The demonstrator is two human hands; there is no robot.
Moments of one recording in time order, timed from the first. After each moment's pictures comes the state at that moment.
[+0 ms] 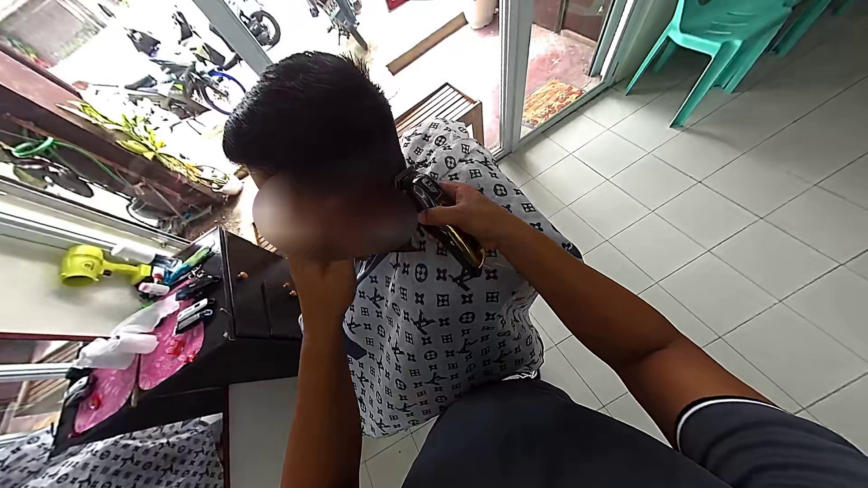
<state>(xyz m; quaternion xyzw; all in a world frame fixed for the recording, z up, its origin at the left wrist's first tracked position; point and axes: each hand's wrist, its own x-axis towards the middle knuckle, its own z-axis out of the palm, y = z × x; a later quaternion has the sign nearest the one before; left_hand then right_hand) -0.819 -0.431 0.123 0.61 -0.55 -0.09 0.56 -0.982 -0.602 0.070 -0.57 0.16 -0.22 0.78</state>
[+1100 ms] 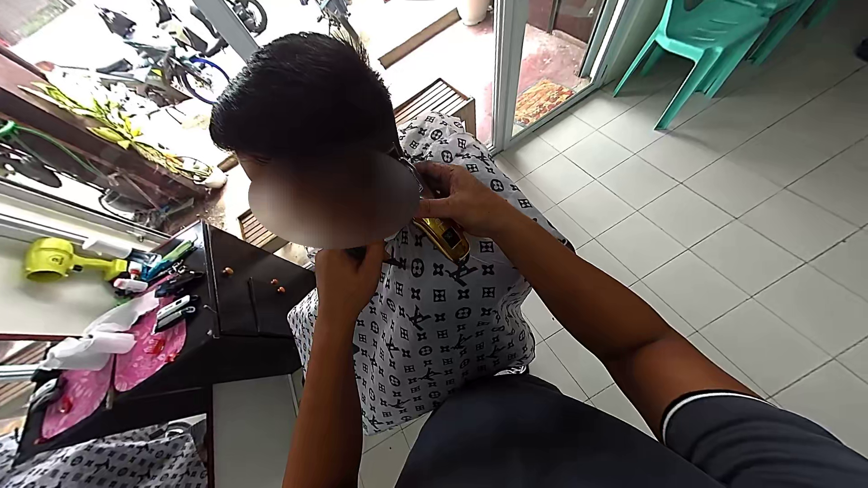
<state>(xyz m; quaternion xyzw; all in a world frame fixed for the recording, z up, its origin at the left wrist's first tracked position) -0.819 -0.432 0.090 0.72 -0.55 -0.08 0.42 -0.975 -0.602 0.081 -0.63 0.10 -0.27 0.72</state>
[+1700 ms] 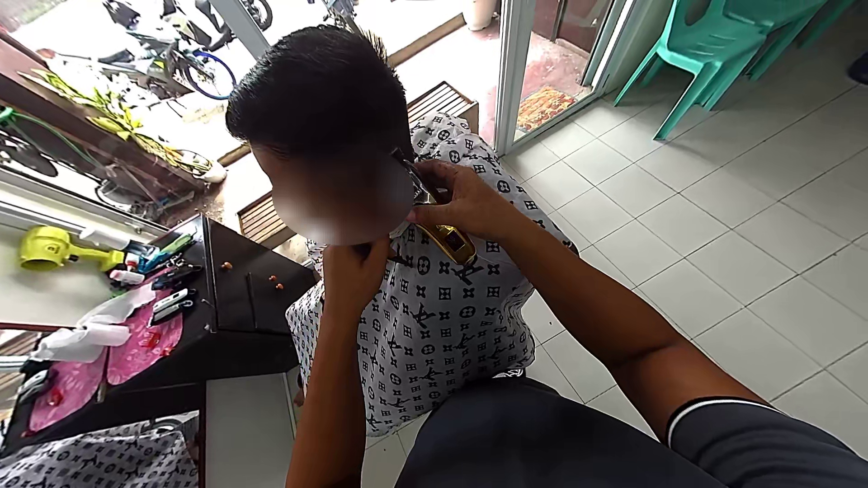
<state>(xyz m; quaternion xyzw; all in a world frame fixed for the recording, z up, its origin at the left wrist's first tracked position) -0.815 -0.428 0.087 0.71 -0.53 -0.11 0.45 -0.974 -0.587 0.096 -0.71 0.14 -0.27 0.64</state>
